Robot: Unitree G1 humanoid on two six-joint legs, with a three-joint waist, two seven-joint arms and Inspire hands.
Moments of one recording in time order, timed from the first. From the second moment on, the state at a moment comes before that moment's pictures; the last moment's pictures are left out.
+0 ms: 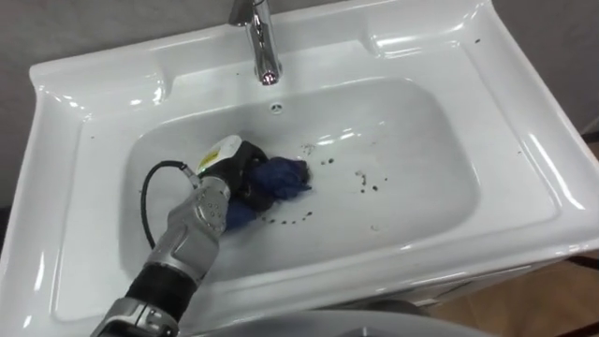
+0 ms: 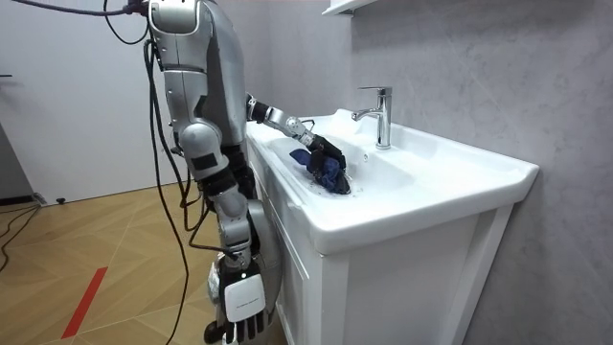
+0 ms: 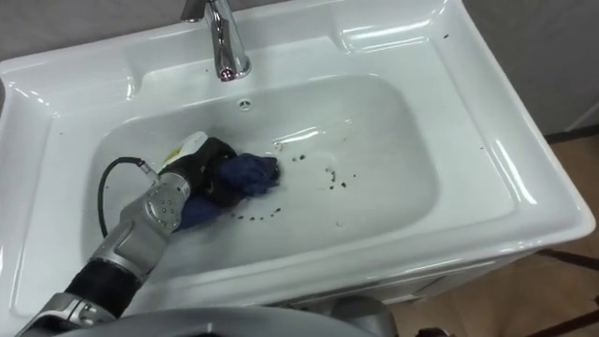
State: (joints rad) left arm -0.09 0.18 -0.36 0.41 0.62 0.30 -0.12; right arm 0.09 -0.19 0.10 1.18 -0.31 0.33 0.02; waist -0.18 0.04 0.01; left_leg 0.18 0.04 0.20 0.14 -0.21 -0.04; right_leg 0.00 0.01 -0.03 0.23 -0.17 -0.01
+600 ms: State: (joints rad) left arm -0.12 0.16 -0.39 0.41 0.58 0.33 -0.10; right arm 0.12 -0.19 0.16 1.21 -0.28 0.33 0.03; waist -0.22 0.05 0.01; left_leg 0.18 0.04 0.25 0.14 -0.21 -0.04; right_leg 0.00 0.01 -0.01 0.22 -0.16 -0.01
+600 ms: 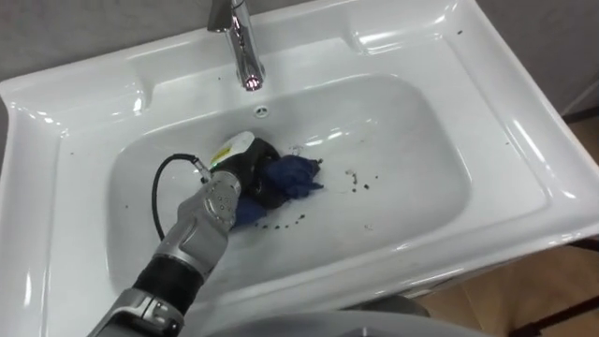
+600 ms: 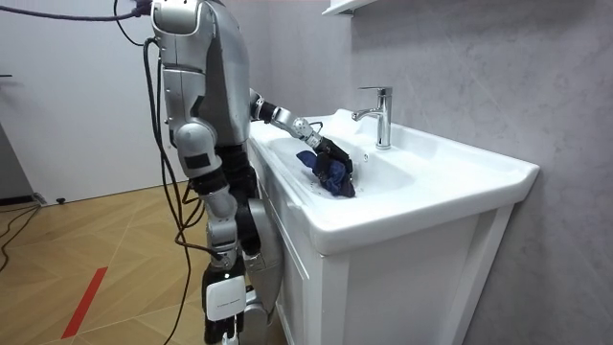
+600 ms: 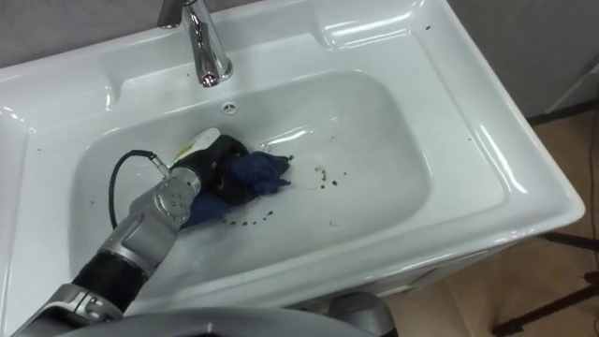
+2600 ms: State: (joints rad) left arm -0.13 0.12 -0.66 0.29 0.62 0.23 -0.13; right arm 0.12 -0.18 0.20 1.23 -0.20 0.22 0.07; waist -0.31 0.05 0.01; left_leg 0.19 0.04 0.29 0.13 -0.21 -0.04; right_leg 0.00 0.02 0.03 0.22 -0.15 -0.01
